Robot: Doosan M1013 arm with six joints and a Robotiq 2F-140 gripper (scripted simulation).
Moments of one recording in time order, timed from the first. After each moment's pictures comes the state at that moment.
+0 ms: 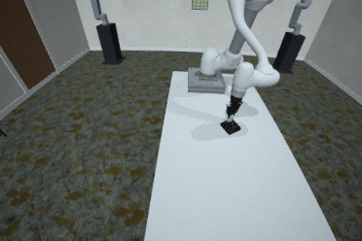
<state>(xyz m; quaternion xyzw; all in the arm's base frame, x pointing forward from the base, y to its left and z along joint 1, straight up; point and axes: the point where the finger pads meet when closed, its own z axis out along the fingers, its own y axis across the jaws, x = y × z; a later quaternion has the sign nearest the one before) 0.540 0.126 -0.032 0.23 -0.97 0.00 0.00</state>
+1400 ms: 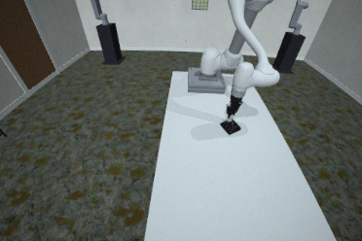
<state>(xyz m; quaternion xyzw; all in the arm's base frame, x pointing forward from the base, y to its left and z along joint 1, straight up) 0.540 0.126 -0.032 0.24 -0.97 0.00 0.00</state>
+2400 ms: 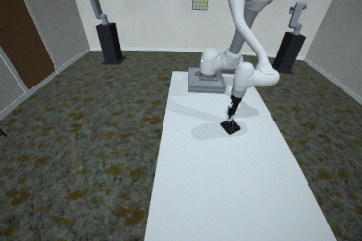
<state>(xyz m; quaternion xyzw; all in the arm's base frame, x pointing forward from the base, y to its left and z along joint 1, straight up) 0.540 0.126 -0.032 0.37 -0.93 0.00 0.00</state>
